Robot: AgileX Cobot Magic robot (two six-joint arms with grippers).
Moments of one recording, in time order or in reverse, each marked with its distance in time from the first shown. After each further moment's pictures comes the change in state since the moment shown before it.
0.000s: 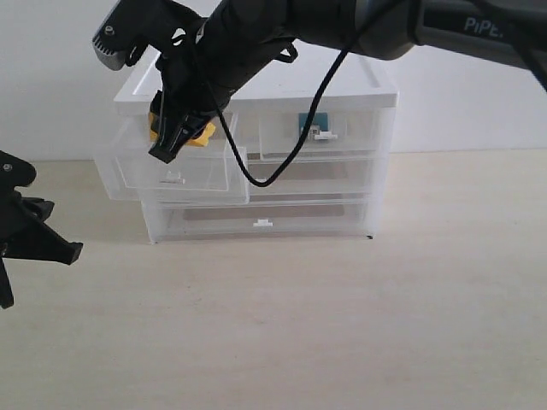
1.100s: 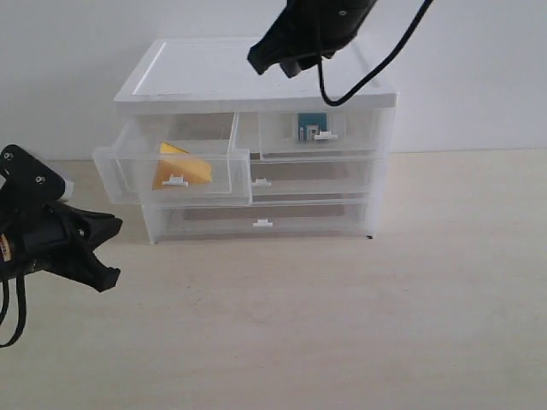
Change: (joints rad) left arm 0.000 0.000 0.000 0.746 -0.009 -0.594; right arm -0.170 -0.149 0.000 -0.298 0.245 0.614
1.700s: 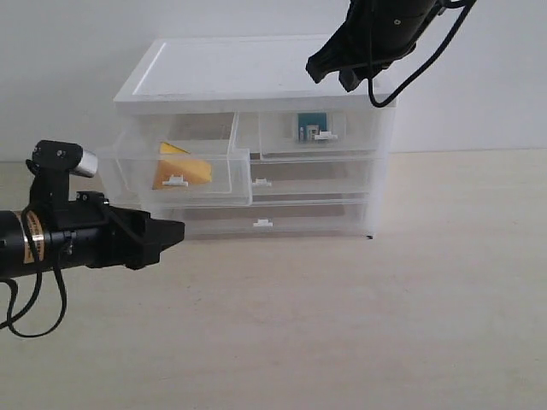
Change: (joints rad) left arm -0.088 0.000 -0.073 0.310 -0.016 -0.685; right arm -0.111 0.000 0.029 -0.035 0.090 0.042
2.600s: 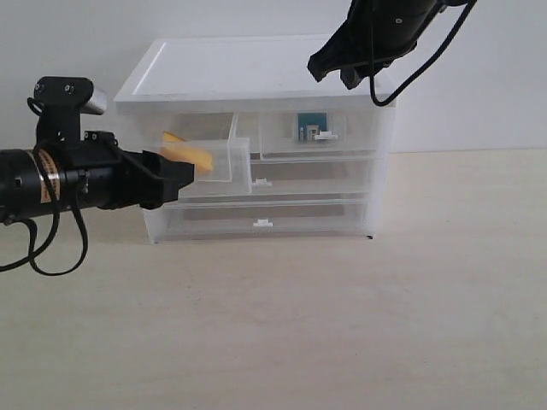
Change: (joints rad) left arm -0.093 -0.079 -0.149 -0.065 0.188 -0.030; right arm -0.004 0.000 0.000 -0.005 -0.009 -0.002
